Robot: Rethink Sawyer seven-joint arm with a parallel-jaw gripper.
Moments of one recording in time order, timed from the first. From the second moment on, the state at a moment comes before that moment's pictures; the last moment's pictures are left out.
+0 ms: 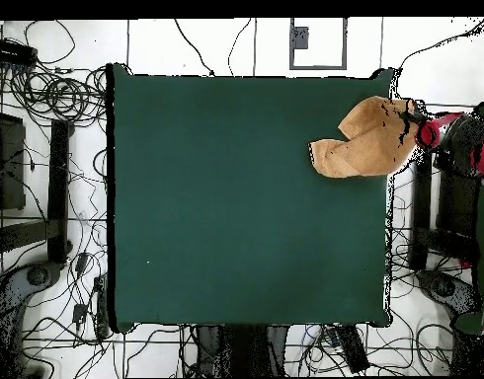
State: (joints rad) arm -1.18 -0.21 1.11 1.03 -0.41 1.09 0.98
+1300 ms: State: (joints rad) arm -1.21 -0.21 1.11 1.09 -0.41 1.03 0.98
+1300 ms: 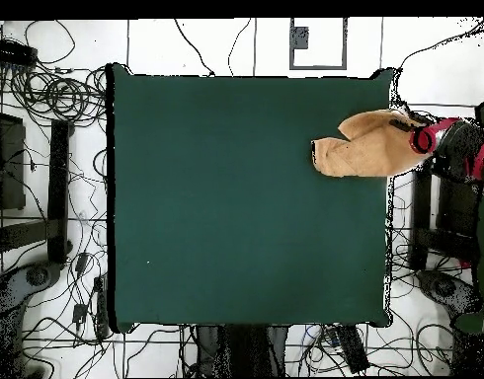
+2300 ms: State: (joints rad) arm -1.18 -0.41 1.08 1.21 -0.42 0.88 0.98
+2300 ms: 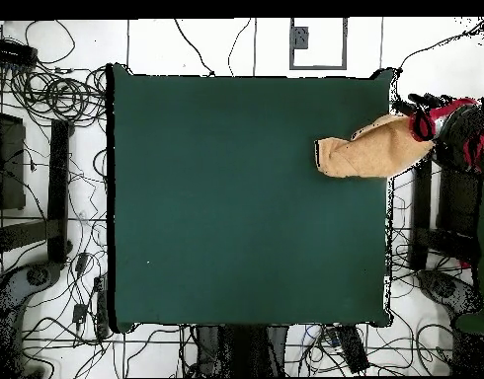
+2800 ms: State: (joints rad) arm -1.14 -0.50 1.04 1.27 -0.42 0.77 0.98
